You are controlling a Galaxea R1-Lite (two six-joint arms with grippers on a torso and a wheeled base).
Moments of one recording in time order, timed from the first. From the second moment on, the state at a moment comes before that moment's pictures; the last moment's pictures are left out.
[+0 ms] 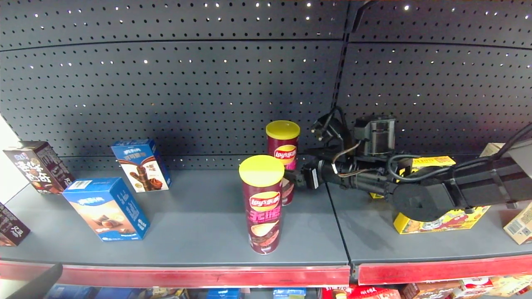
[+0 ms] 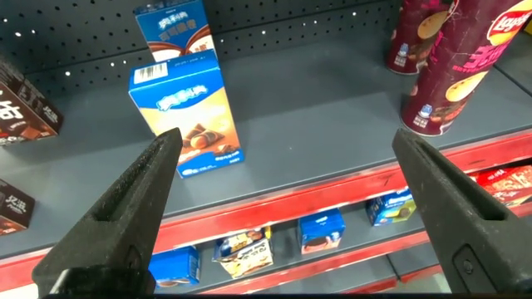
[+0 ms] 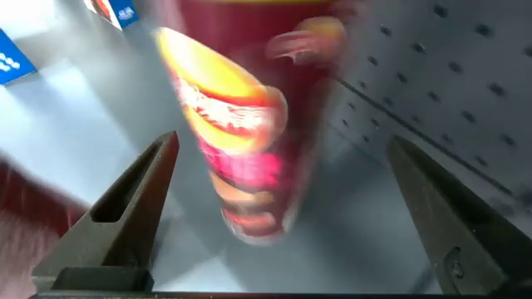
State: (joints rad) left arm -0.05 0.58 -0.41 -0.05 -0.15 0.08; right arm 0.58 1.98 -1.20 -0.59 0.22 -0.16
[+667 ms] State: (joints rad) left arm -0.05 0.58 -0.39 -0.05 -0.15 0.08; right arm 0.54 1.70 -1.04 -0.50 0.23 -0.16
